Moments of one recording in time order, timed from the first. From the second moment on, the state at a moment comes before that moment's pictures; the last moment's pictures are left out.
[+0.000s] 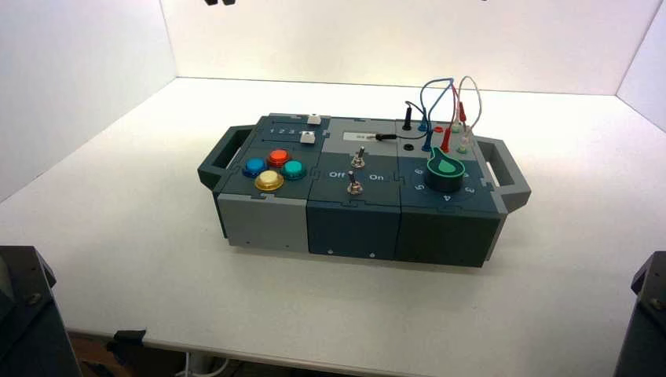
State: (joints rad) left arm -0.44 -0.05 0.23 -0.11 1.39 0.36; right arm 0.47 -0.24 0.37 -0.05 1.34 -0.15
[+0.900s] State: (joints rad) left arm -0.44 -0.03 0.27 -0.12 1.30 0.35; right arm 0.50 -0.36 0.52 -0.08 1.26 -0.14
